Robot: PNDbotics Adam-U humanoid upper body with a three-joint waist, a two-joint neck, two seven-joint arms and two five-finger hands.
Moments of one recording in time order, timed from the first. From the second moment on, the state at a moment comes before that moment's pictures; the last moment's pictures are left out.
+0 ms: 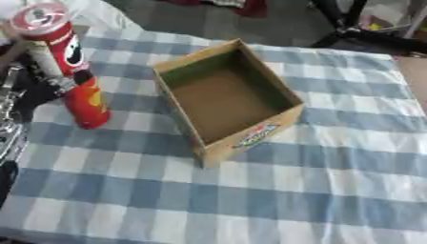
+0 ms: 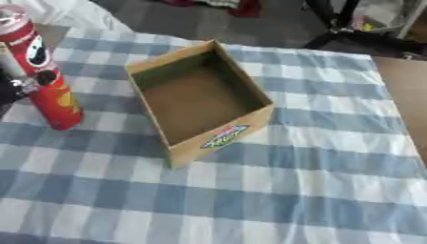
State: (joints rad) left arm -0.40 0.64 0.13 -1.43 0.26 0.09 0.13; right arm -0.13 -0.52 -0.11 -1.98 -0.28 0.21 -0.56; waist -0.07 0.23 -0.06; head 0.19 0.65
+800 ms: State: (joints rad) left arm -0.48 0.62 0.11 -1.39 0.31 0.05 0.19; right arm -0.14 -0.51 -0.11 -1.98 -0.29 0.22 -0.55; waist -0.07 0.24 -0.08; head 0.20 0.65
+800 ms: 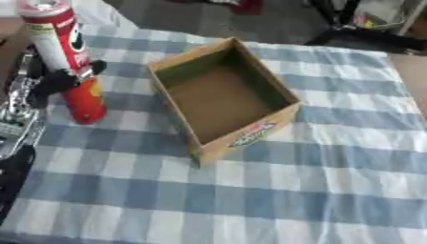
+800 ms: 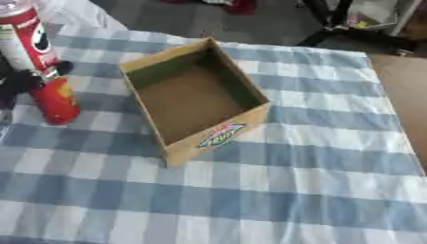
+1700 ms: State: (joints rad) left arm -0.66 0.60 0.03 -1.53 0.31 0.13 0.18; right arm -0.13 -0.51 -0.10 -1.98 -0.29 0.23 -0.55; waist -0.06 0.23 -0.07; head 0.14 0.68
